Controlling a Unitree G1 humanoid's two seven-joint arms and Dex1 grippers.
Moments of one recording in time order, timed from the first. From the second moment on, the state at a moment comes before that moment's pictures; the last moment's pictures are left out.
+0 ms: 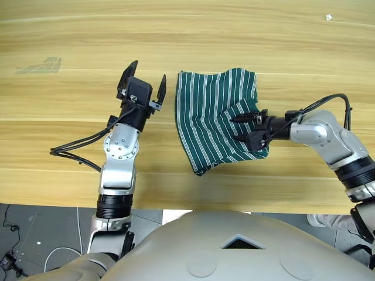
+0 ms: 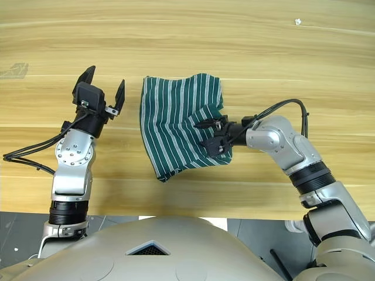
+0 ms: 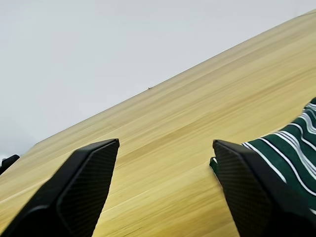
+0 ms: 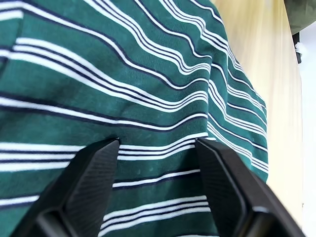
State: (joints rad) left arm 0.09 0.26 -0.07 -0.20 0.12 0.05 -0.18; right arm -0.27 -0.74 0.55 0.15 -0.36 -0.54 0.78
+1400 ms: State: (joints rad) left arm 0.65 0.86 0.07 -0.39 0.74 -0.69 -0.42; right arm 0.14 -0.94 0.14 0.14 -0.36 -1.01 0.74
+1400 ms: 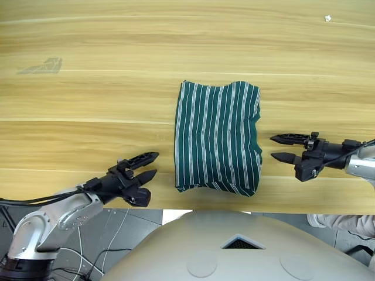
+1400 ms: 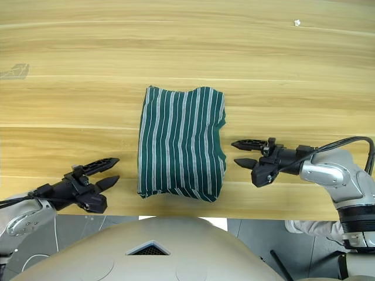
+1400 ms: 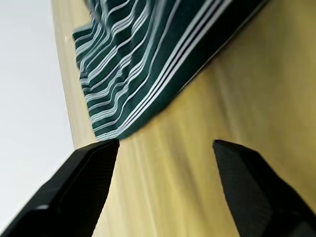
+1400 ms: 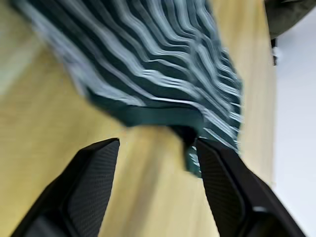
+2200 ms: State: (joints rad) left arm 0.52 0.85 -0.14 -0.34 0.83 -0.75 -0.32; right arm 0.19 -0.95 0.39 0.09 -0.20 -0.99 0.75
